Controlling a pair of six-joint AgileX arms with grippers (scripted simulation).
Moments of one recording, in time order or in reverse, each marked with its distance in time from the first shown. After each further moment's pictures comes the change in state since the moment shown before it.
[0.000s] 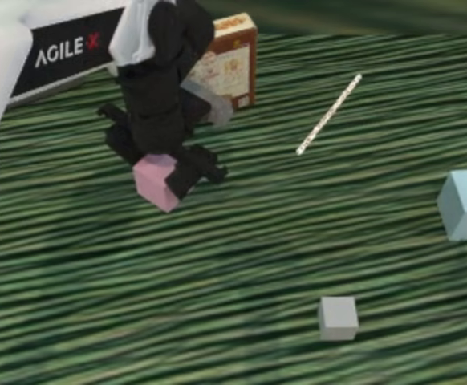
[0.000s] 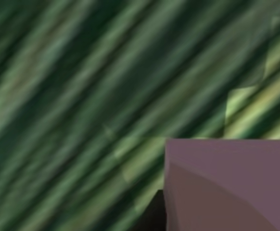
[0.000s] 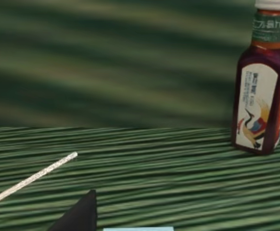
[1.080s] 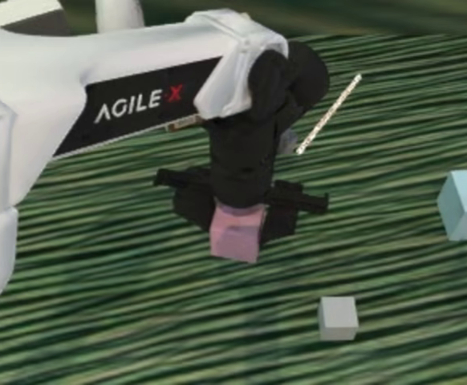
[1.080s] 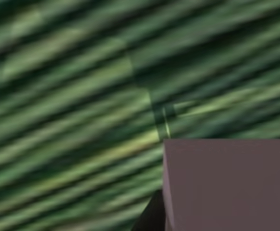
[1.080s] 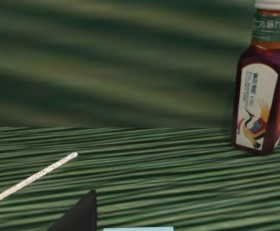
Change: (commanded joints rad) left arm -0.297 -0.106 -0.090 -0.033 -0.014 -0.720; right arm 0.000 0.000 0.000 0.000 0.000 0.000
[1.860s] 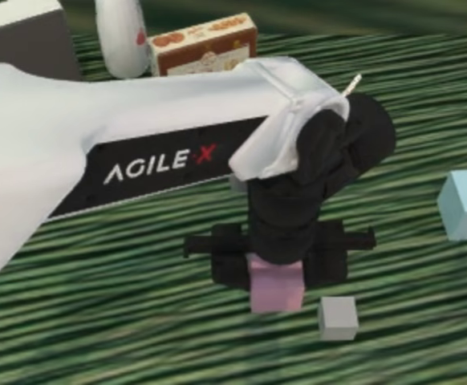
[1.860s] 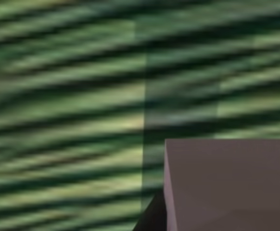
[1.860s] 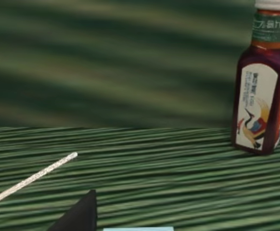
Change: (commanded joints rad) left arm -0.178 -0.092 -0.097 0.014 -0.013 -0.436; right arm 0.000 0.000 0.000 0.000 0.000 0.000
